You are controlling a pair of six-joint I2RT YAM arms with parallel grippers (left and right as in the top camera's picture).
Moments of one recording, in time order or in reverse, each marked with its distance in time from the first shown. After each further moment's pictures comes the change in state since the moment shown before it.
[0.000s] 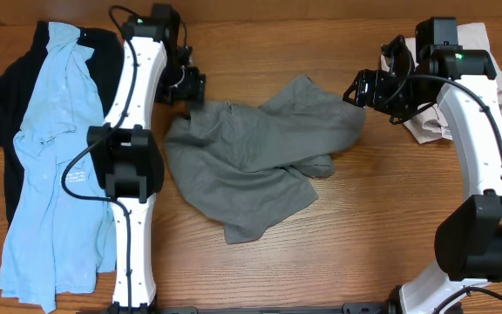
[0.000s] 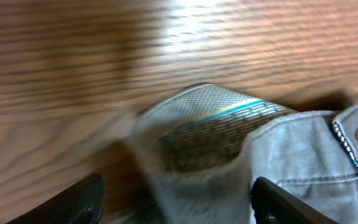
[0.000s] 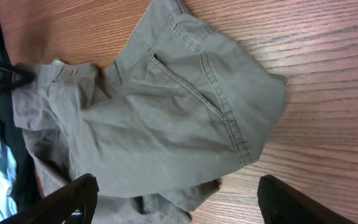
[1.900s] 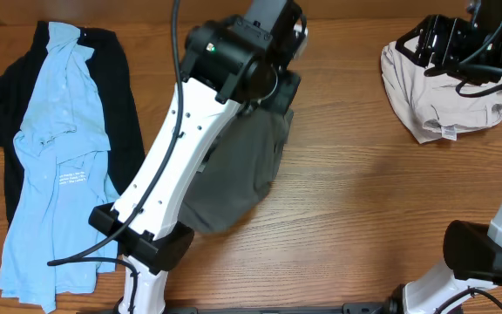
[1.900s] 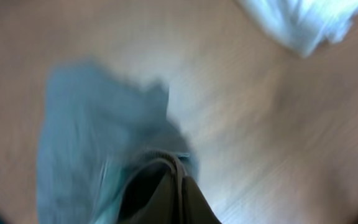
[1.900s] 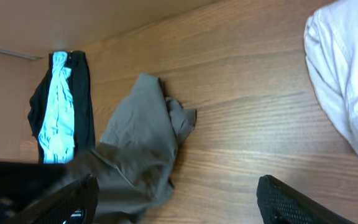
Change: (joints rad) left arm -0.494 -0.507 0.106 -0.079 -0.127 -0.108; right arm -0.124 -0.001 0.748 -0.510 -0.086 -0.024
